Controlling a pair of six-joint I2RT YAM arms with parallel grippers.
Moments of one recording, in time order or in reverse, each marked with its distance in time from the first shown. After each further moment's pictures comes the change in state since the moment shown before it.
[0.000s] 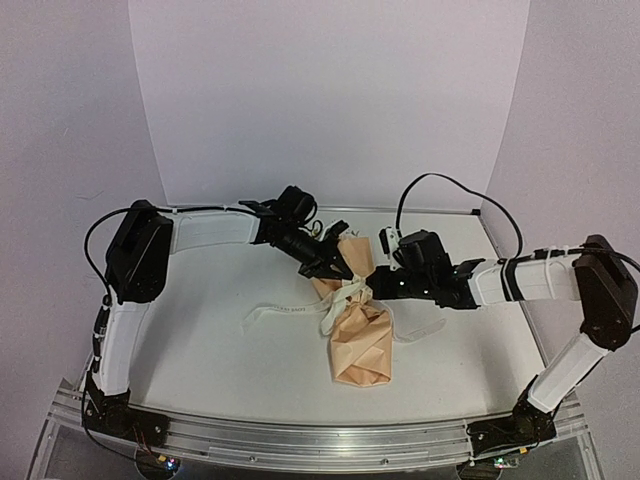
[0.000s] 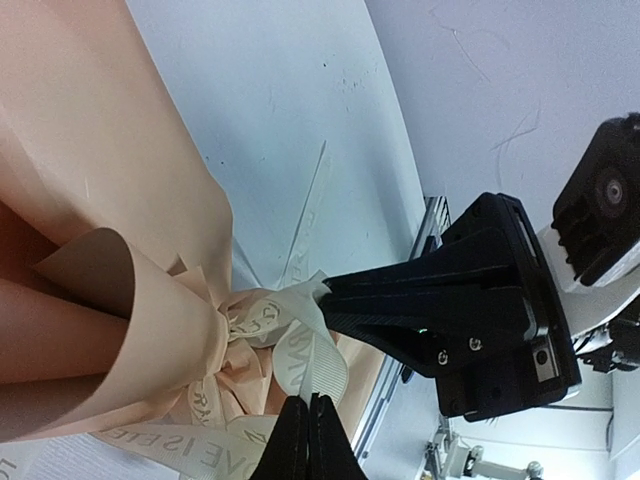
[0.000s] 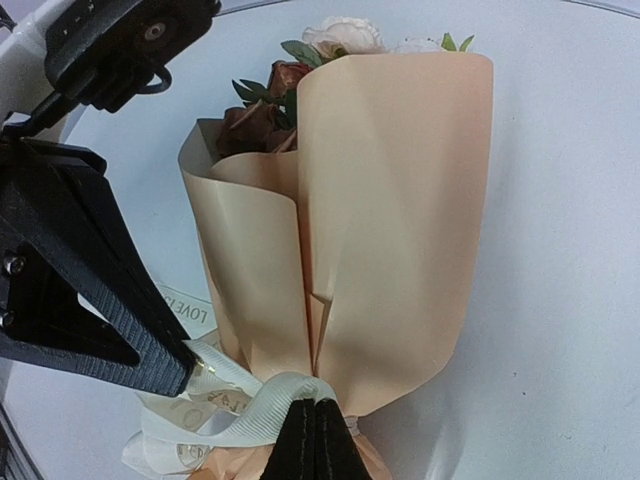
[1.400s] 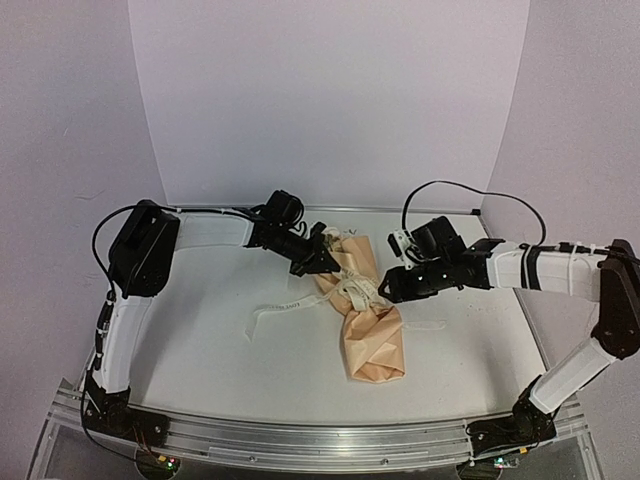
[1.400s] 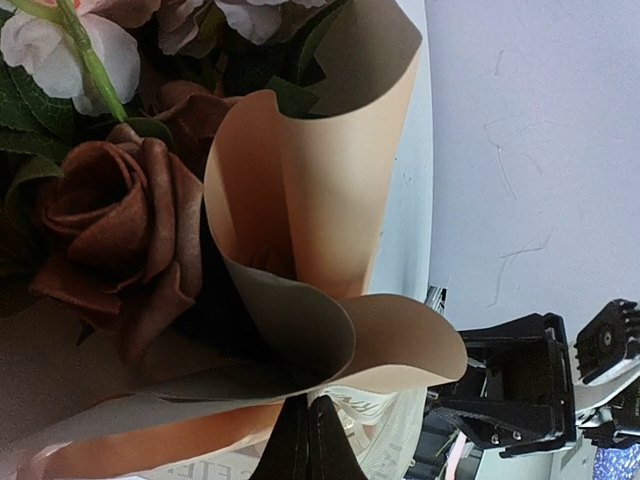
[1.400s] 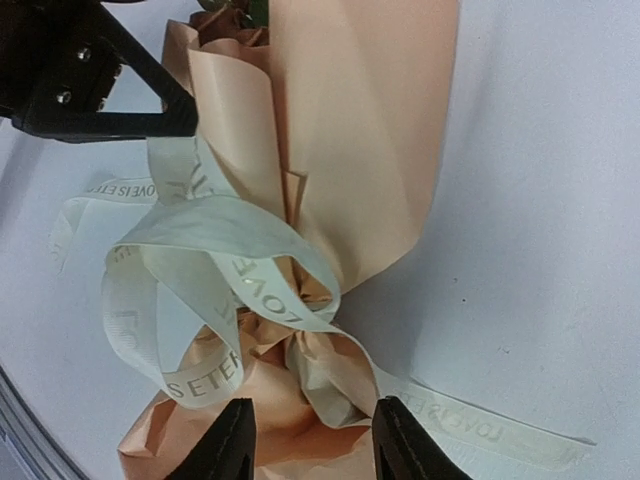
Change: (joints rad) left arm 0.074 0.051 -0.047 0.149 -0.077 -0.254; right arm -0.057 -0.086 0.099 -0.421 -0.120 -0.132
